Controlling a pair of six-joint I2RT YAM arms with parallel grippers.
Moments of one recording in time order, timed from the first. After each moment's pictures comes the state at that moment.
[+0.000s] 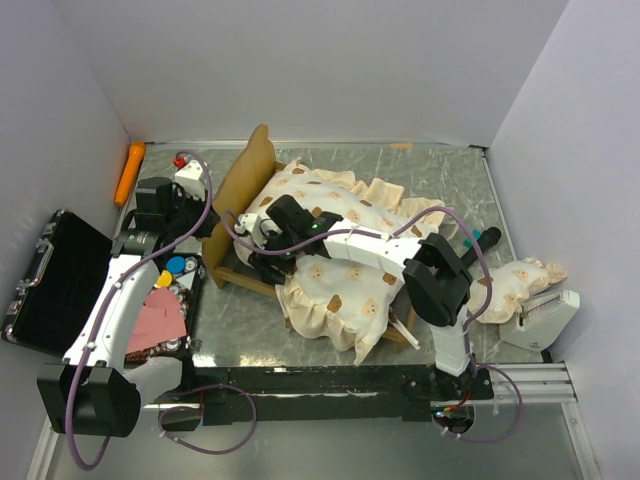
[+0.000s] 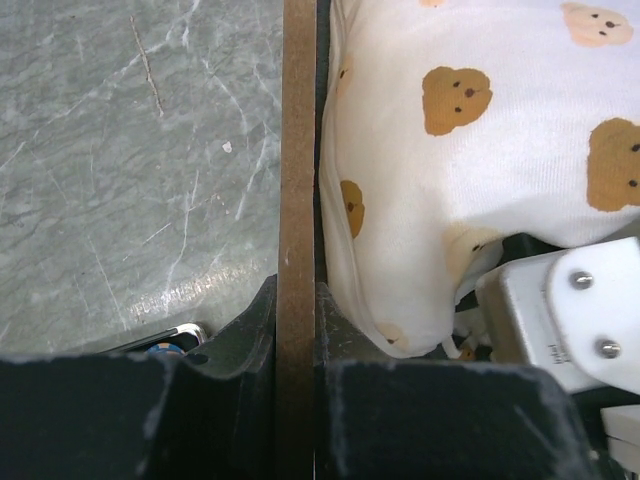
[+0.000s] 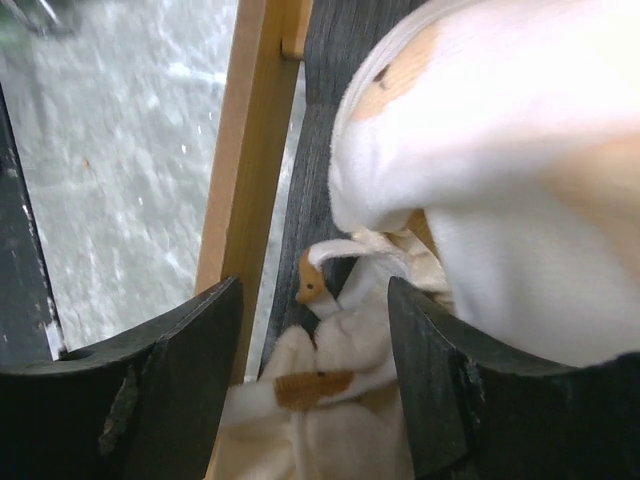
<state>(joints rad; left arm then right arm) -0.08 1.10 0.99 -0.42 0.32 0.03 0.91 1.97 1.55 -0.47 -0.43 -0.27</state>
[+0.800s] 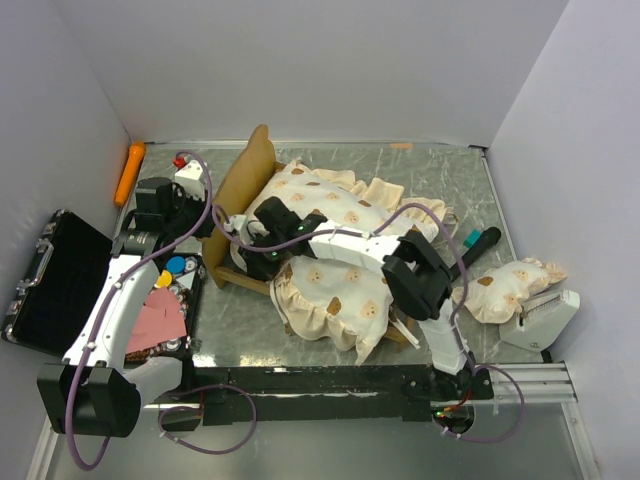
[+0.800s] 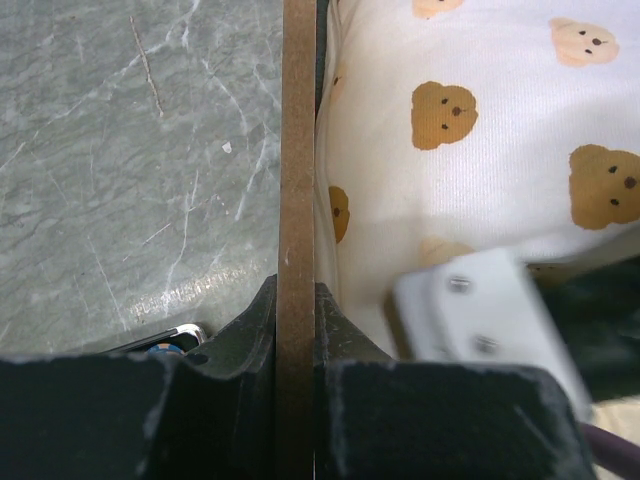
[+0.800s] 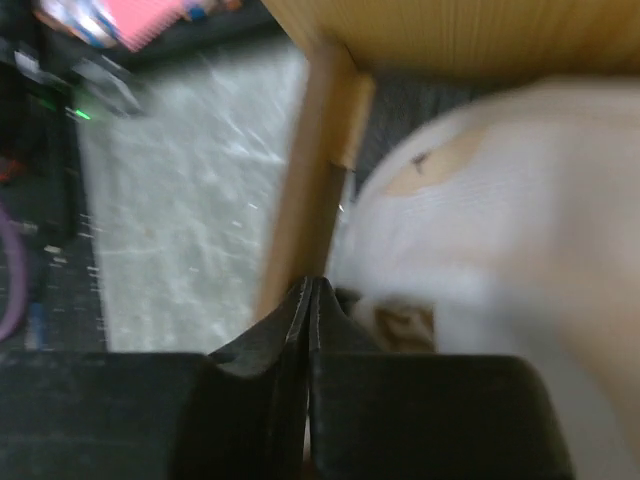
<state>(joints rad) -0.08 1.10 0.99 -0.42 0.32 0.03 0.93 2.06 1.64 -0.37 -0.56 -0.15</state>
